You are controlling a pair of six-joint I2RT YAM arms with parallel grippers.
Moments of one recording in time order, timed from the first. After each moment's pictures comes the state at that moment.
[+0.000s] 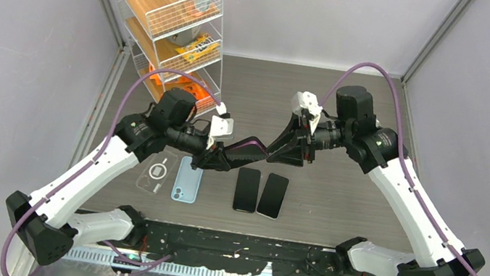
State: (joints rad) left arm -0.62 1.09 1.14 -0.74 0.81 0.43; right arm 0.50 1.18 1.31 -0.68 -1.17 -0.40
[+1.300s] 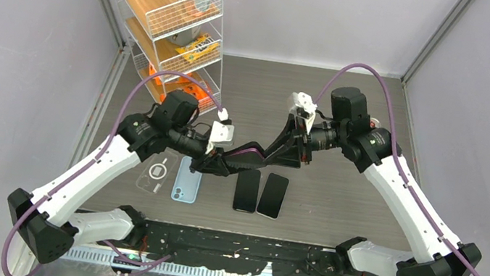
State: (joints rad) left arm -0.63 1.10 1.14 -0.80 0.87 0.52; right arm 0.51 1.20 1.27 -0.64 -1.19 -0.34
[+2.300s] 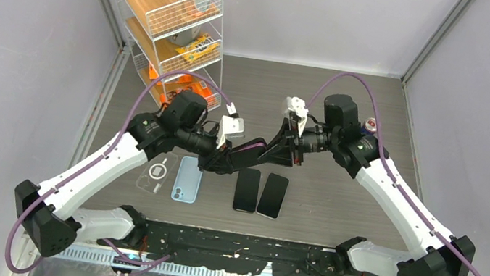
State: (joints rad) left arm -0.66 1.15 1.14 -0.74 0.72 0.31; right arm 0.53 1.20 1.11 -0.42 -1.13 -0.26
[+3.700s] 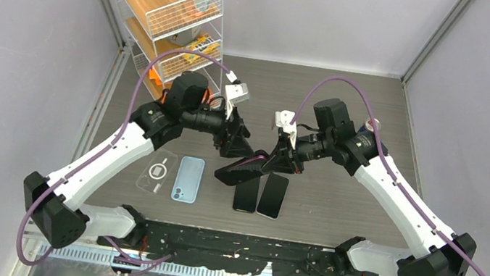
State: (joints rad) left arm -0.63 1.22 1.22 -0.46 0.76 0.00; right arm 0.58 1.22 1.19 -0.75 -0.98 -0.57
